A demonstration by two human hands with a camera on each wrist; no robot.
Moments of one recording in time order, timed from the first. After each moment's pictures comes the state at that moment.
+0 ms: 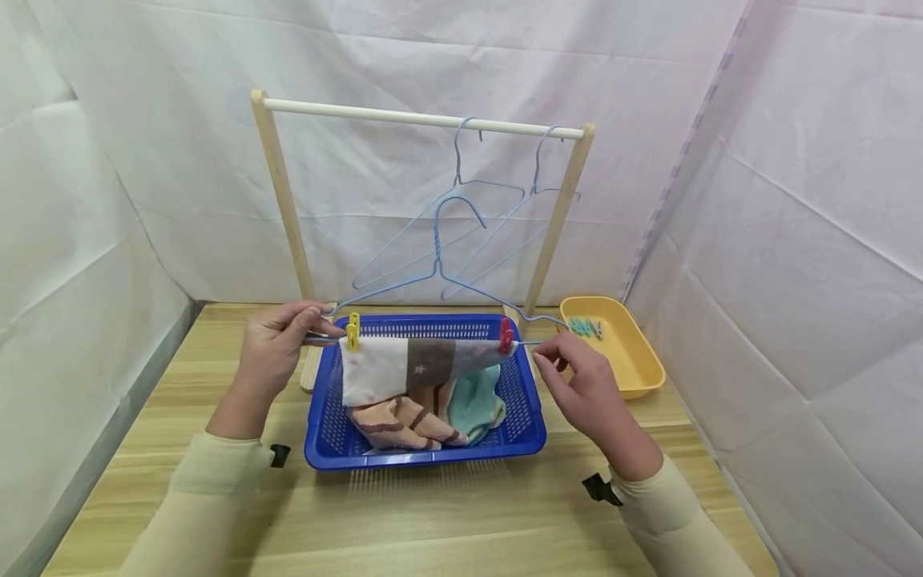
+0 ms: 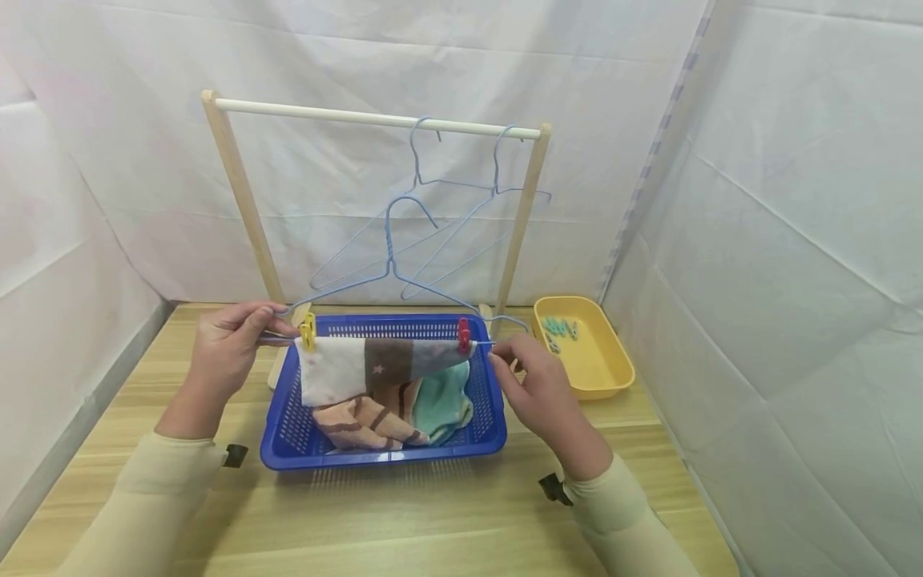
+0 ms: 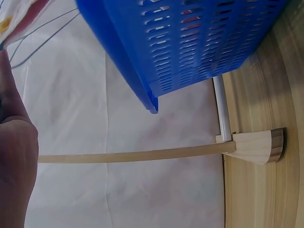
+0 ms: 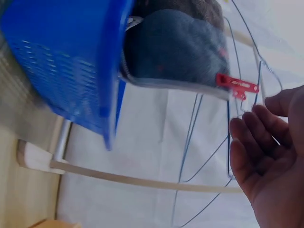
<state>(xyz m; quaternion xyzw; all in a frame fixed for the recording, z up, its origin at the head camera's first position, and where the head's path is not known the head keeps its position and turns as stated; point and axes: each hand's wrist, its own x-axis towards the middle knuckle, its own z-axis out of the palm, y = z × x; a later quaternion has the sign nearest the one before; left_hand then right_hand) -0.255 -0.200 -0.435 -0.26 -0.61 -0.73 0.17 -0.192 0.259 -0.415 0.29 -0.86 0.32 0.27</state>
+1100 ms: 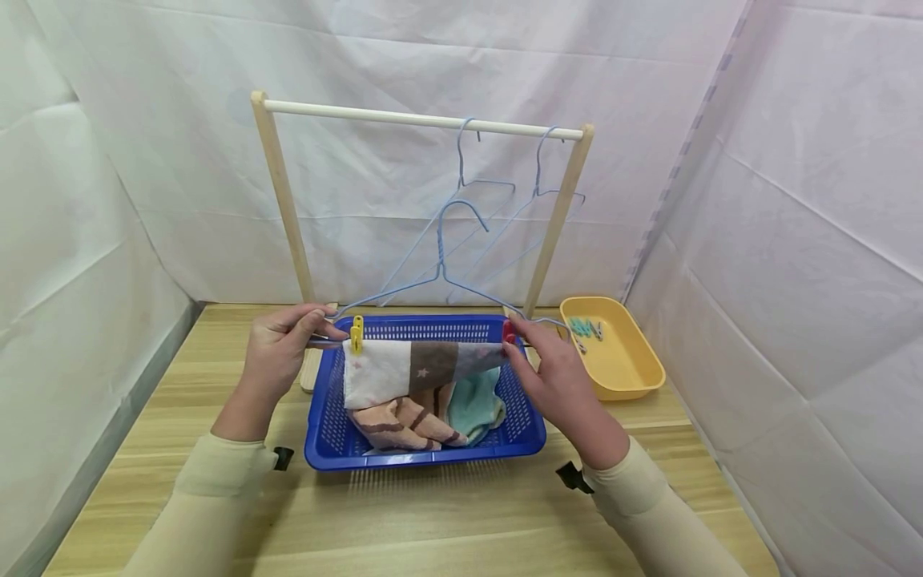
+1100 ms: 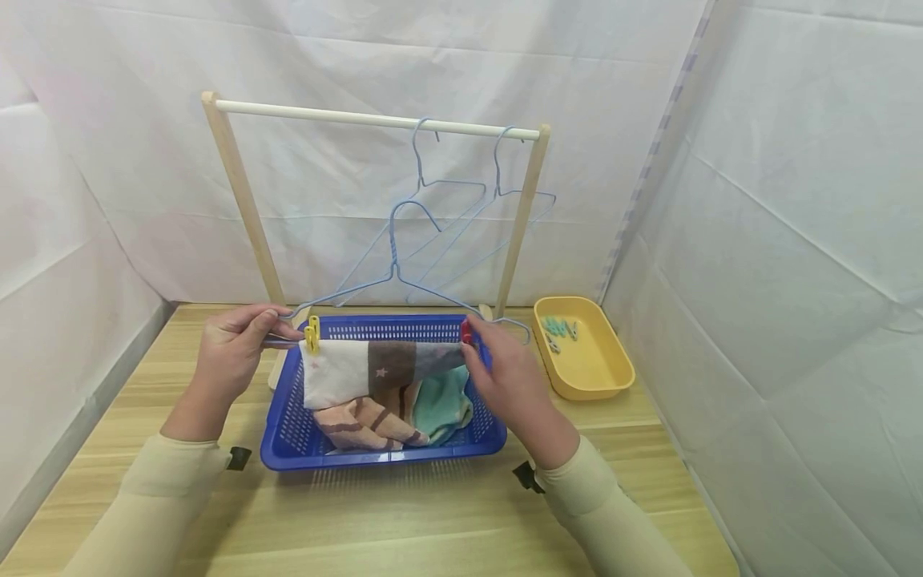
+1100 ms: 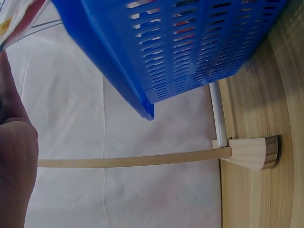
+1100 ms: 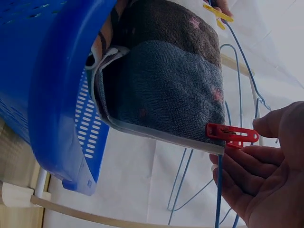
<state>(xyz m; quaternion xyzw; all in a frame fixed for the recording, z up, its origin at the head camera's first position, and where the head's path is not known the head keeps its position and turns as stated) -0.254 -0.196 -0.439 -0.24 -0.64 -0.71 0.18 -0.197 0.213 -0.401 0.25 -0.88 0.31 0.25</state>
